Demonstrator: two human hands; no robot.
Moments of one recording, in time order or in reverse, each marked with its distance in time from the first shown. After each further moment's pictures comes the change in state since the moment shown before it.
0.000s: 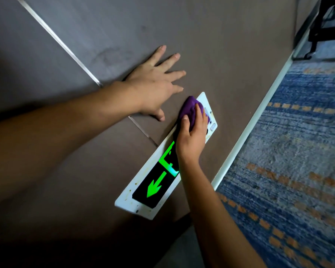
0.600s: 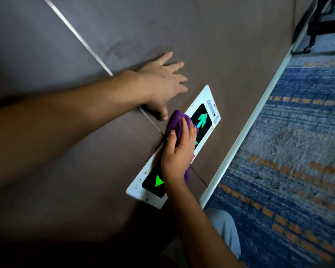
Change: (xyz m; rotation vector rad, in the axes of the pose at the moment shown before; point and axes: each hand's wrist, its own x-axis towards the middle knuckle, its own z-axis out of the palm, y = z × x) left_hand -0.014 0.001 -0.010 -0.104 -0.100 0.094; right_hand -0.087 0.001 0.019 -0.036 0.063 -0.069
